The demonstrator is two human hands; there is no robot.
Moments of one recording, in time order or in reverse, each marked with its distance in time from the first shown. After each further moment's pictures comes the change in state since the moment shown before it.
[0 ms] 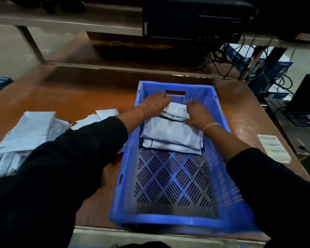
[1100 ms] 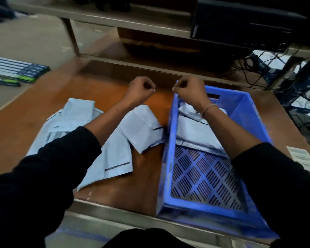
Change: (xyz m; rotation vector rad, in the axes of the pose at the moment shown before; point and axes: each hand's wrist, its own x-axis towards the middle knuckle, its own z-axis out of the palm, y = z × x) left_hand -0.147 -0.122 -0.017 -0.920 0.505 -0.461; right_hand 0.024 -0.181 -0.078 0.728 0.300 -0.029
